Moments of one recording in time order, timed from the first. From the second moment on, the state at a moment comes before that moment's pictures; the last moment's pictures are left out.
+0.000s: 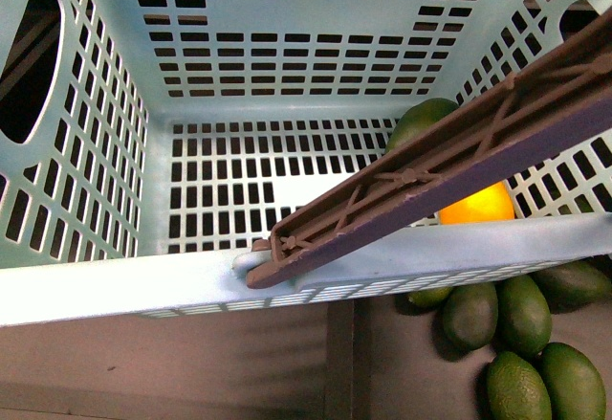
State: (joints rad) left arm -0.68 1.61 1.17 0.01 0.22 -1.04; right arm 0.00 0.44 0.02 0.44 0.00 0.00
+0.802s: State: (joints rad) left arm -0.68 1.61 1.17 0.01 0.22 -1.04; right arm 0.00 0.08 0.02 0.05 0.00 0.00
